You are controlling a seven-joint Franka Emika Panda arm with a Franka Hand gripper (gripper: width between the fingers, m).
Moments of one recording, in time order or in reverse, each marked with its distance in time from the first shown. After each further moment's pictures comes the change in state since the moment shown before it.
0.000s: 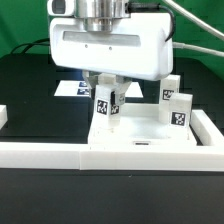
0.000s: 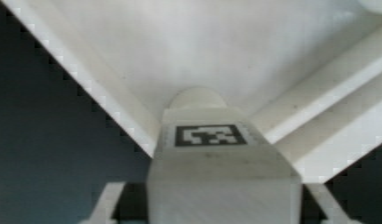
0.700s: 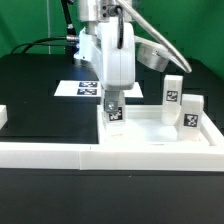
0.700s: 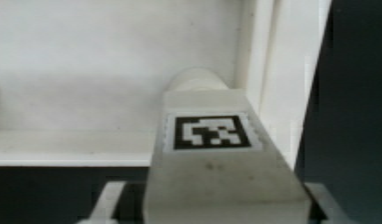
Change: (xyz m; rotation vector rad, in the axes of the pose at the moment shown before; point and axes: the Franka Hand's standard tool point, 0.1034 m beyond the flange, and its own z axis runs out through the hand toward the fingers) arm -0.004 -0.017 0.003 0.016 0.002 0.693
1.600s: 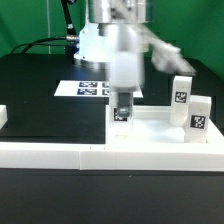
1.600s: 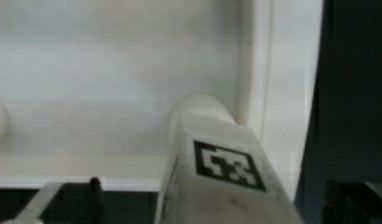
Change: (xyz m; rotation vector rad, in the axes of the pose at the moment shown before) arm -0.017 -0.001 0.000 -0.009 -0.014 -0.128
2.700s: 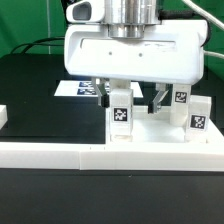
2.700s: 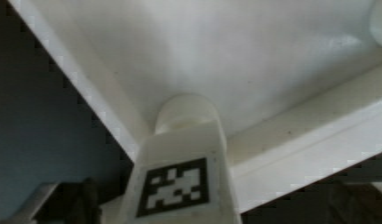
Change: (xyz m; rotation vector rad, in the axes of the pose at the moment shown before) arm -0.003 0.004 0.004 0.010 0.051 -0.975
